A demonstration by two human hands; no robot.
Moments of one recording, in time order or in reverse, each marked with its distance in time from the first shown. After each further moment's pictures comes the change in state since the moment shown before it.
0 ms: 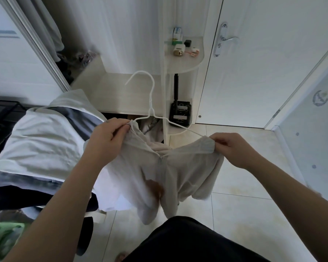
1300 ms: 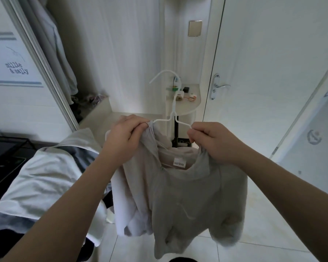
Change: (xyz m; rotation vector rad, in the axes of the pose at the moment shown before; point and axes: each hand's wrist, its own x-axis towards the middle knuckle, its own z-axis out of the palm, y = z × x) left_hand 0.092 0.059 -0.026 -0.053 0.109 0.257; right_hand 0.059 -0.141 -0.052 -0.138 0.069 -0.288
